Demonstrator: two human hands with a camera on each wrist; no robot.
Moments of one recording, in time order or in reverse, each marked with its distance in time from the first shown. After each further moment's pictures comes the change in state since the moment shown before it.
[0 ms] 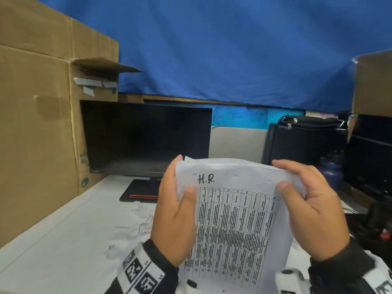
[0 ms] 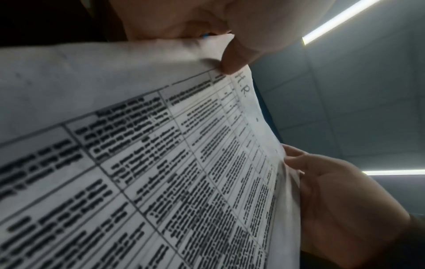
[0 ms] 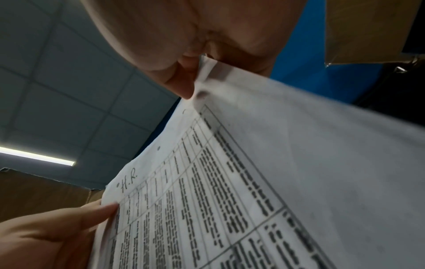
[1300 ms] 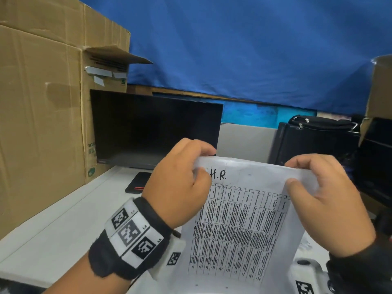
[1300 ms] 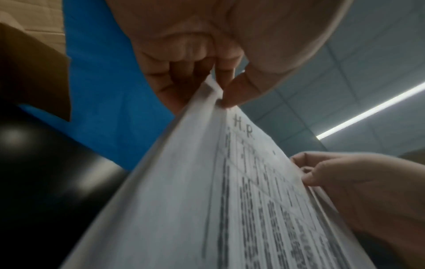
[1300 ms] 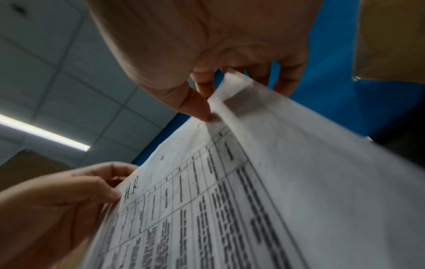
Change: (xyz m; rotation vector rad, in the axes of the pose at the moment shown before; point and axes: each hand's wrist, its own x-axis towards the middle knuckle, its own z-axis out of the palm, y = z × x) left_hand 0.041 0.034 -0.035 0.543 -0.135 0.356; right_hand 0.014 -0.039 -0.002 -0.342 -0.095 0.061
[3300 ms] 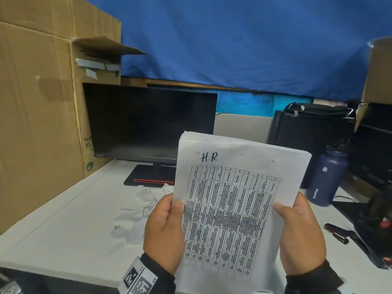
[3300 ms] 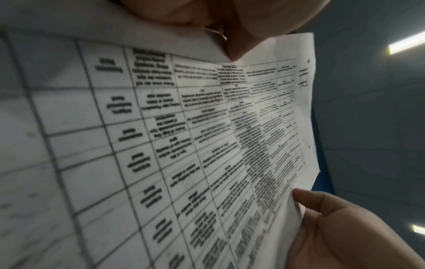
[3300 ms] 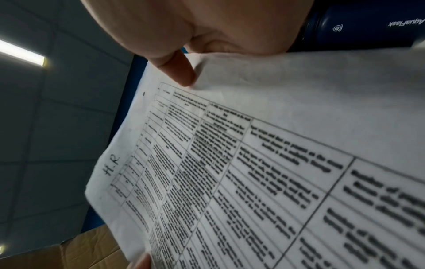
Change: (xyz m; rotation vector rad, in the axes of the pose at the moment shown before) left_hand -0.095 -0.019 0.065 -0.520 0.209 -0.704; right_hand -0.060 0.034 0.054 0.832 0.019 0.559
